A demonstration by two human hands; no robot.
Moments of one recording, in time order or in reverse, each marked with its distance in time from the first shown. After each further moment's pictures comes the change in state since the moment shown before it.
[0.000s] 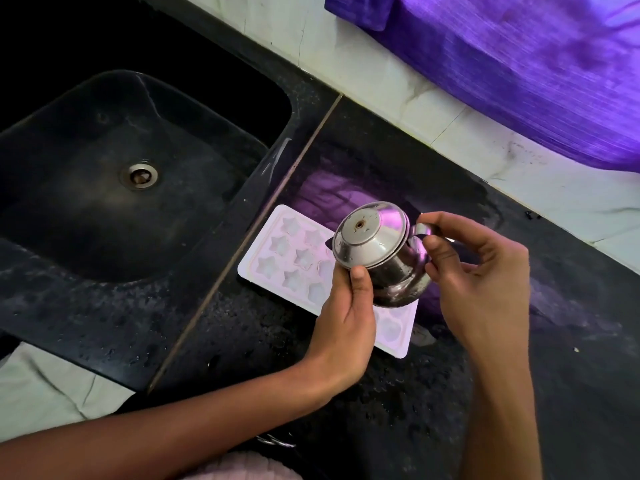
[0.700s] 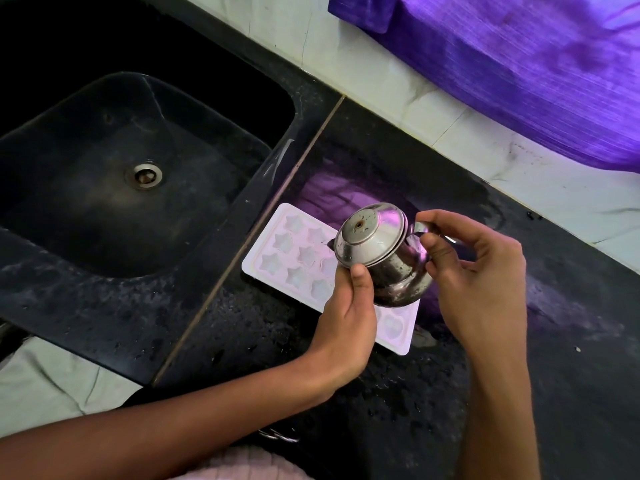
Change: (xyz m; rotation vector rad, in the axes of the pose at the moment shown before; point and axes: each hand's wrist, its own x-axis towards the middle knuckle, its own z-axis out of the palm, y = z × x) left_hand -0.003 0.001 -0.001 0.032 -0.028 -0.082; right_hand -0.005 -0.001 0.002 -0.047 0.002 0.021
